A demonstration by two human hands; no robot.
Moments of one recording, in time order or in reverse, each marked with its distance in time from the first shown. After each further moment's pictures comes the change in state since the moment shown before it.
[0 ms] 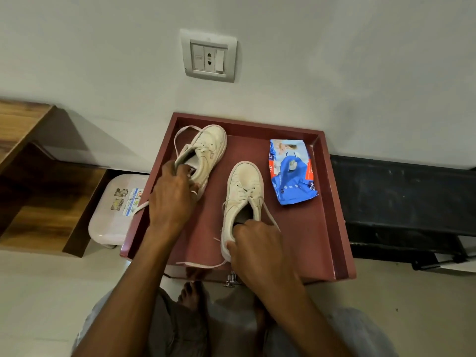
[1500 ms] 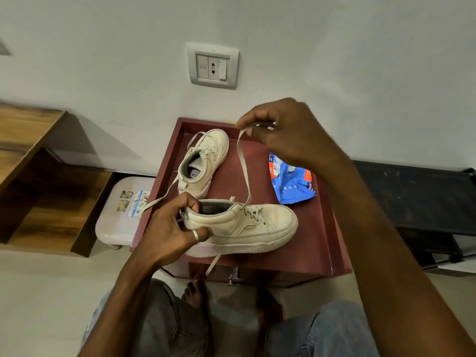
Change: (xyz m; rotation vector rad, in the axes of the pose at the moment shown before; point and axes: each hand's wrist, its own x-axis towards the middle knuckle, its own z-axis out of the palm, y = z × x) left_hand -0.073 -0.014 -0.050 -0.897 -0.242 0.142; right_hand 0.101 0.033 -0.150 0.479 0.139 -0.188
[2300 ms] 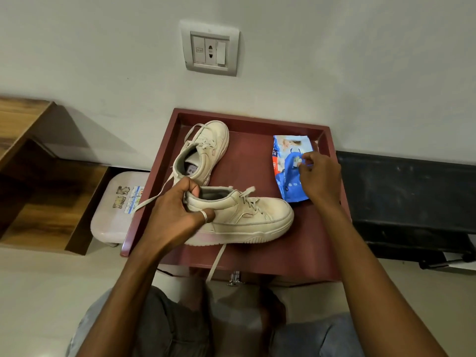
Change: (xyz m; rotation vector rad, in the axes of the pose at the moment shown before) left_hand 0.036 -0.006 0.015 0.090 0.095 -0.190; right_hand -0.038 0.186 0.090 -0.201 0.389 0.467
